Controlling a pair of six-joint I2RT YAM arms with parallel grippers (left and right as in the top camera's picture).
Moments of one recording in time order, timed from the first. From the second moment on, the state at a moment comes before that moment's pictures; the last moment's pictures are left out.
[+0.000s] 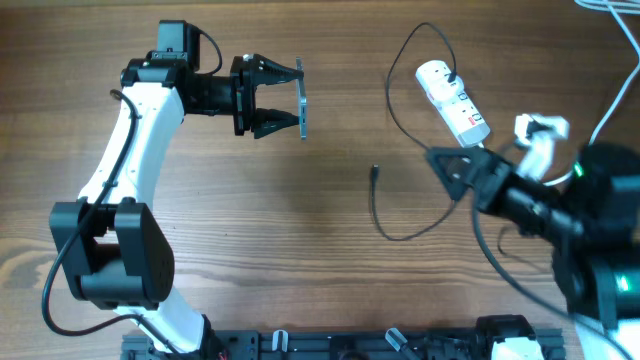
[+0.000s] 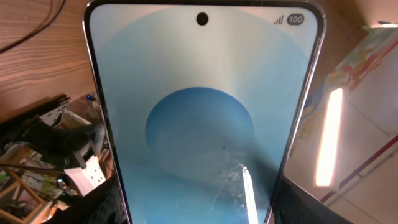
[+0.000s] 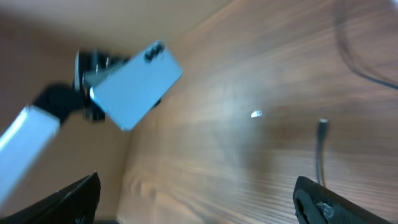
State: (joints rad) left arm -0.04 1.84 1.53 -0.96 1.49 -0.90; right arm 0.05 0.88 1.09 -0.81 -0.67 0.59
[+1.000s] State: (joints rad) left arm -0.04 1.84 1.53 -0.96 1.46 -0.93; right arm 0.92 1.72 1.78 -0.88 0.47 0.60
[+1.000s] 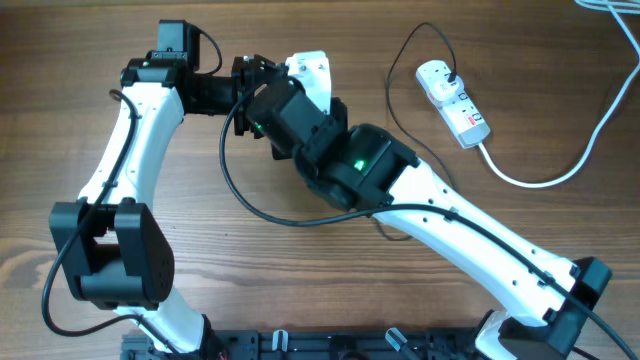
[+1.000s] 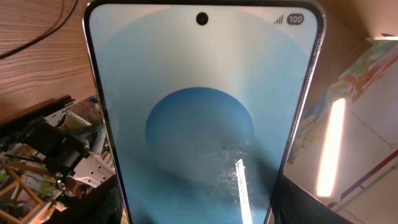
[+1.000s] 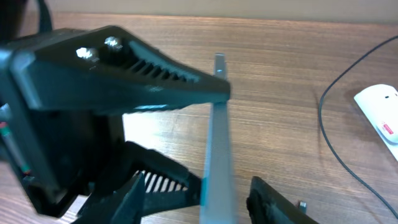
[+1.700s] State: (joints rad) left arm -0.04 1.84 1.54 -0.87 1.47 -0.97; right arm 0.91 1.72 1.78 -0.89 0.50 1.37
